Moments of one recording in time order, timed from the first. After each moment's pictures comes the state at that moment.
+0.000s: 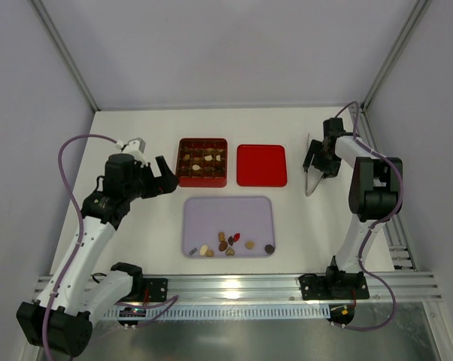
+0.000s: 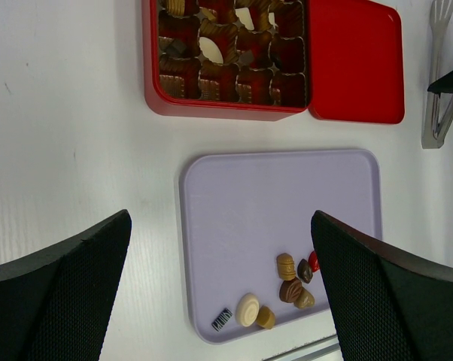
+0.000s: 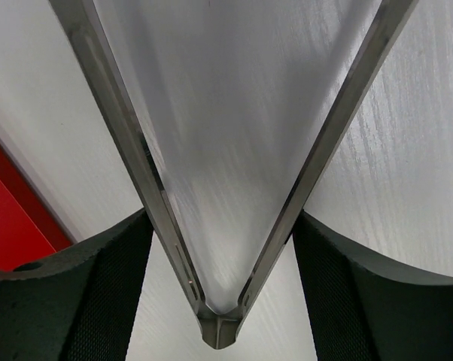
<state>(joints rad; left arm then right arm) -0.24 0.91 0.89 -0.58 0.12 -0.43 -0.04 1.95 1.36 -0.60 0.02 0.33</state>
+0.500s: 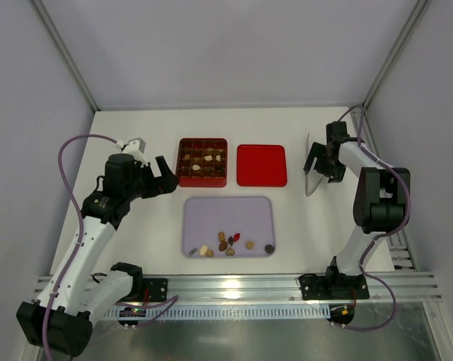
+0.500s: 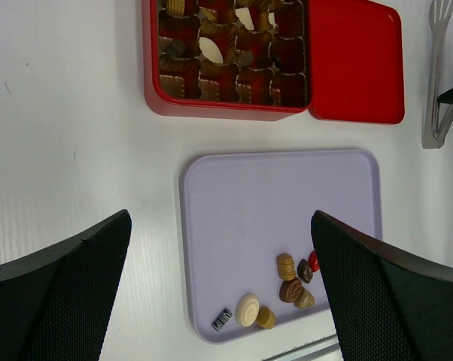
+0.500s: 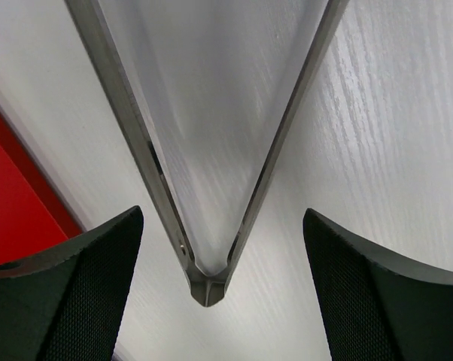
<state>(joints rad) -0.24 0.91 0.89 -0.58 0.12 -0.43 -0.04 1.85 1.25 -0.59 0.03 0.34</state>
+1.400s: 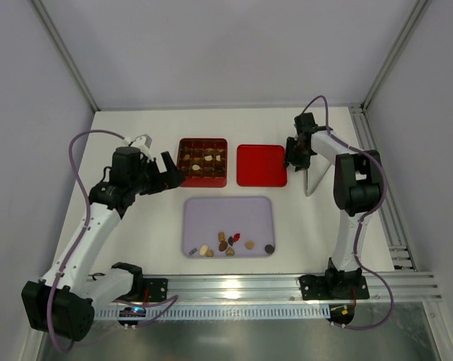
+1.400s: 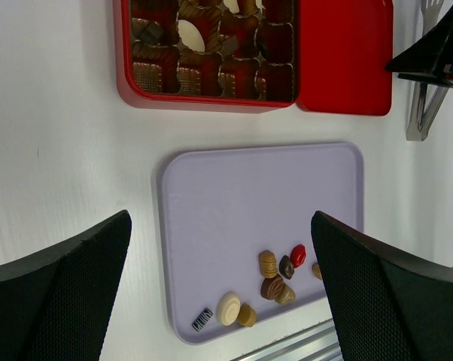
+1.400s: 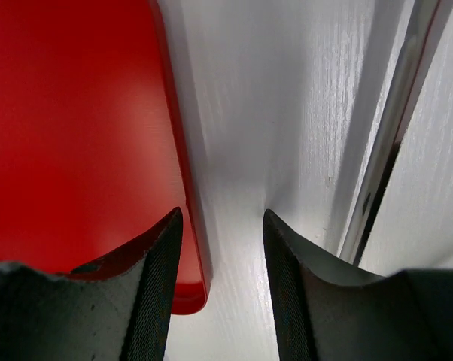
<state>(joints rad) -0.24 1.02 0.92 -0.56 0.19 -0.47 0.15 2.05 1.49 -0.62 -0.03 0.32</state>
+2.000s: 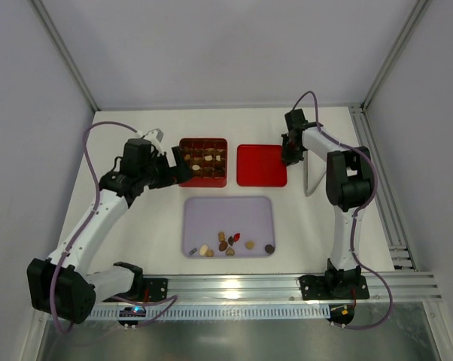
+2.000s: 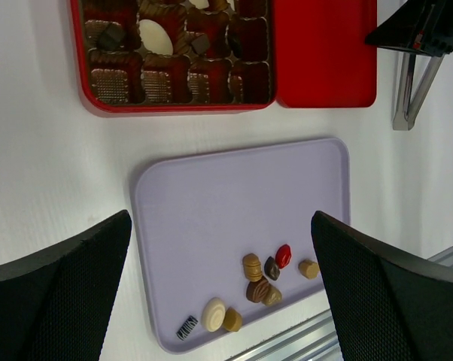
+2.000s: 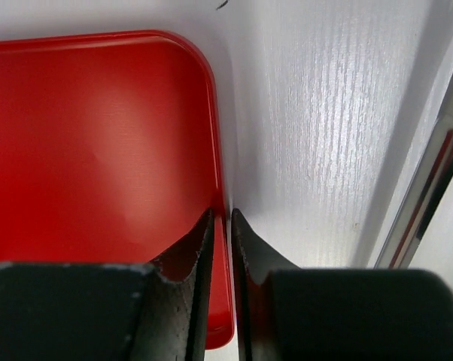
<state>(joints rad) -0.28 1.14 0.98 -0.53 0.22 -0.48 0.20 2.13 1.61 -0.63 0.03 0.31</state>
